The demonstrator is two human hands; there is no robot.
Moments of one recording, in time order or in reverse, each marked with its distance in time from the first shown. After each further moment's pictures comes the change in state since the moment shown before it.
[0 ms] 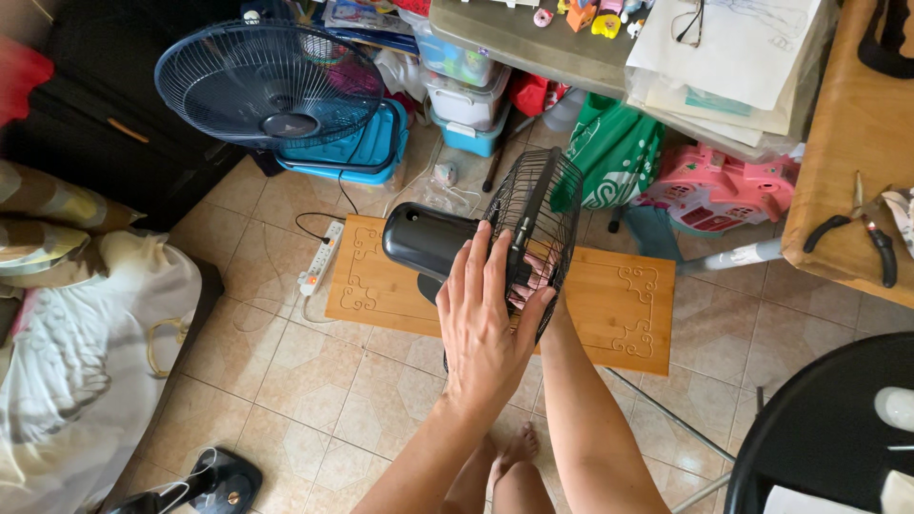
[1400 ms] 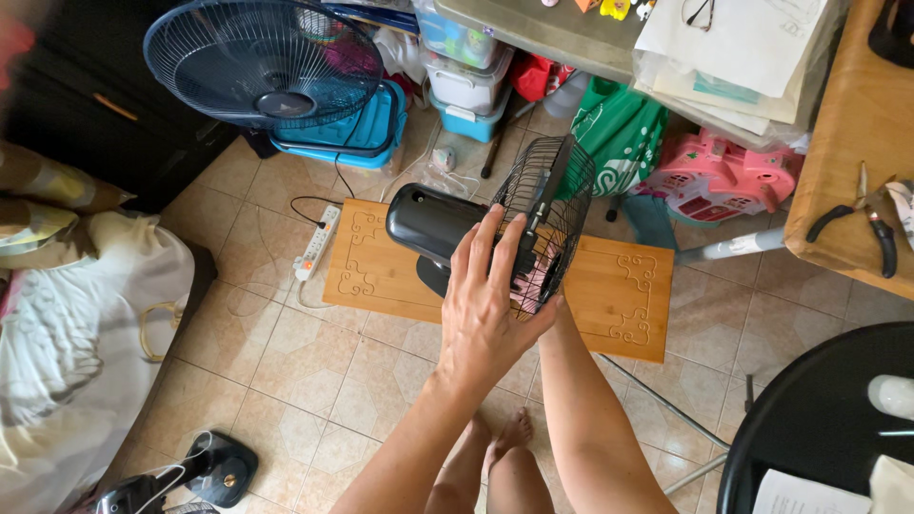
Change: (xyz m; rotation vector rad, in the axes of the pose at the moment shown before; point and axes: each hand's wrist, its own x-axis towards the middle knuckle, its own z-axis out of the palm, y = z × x) left_hand 0.006 -0.012 -0.009 -0.104 -0.110 0.056; right_hand -0.015 0.003 0.012 -0.046 -0.015 -0.017
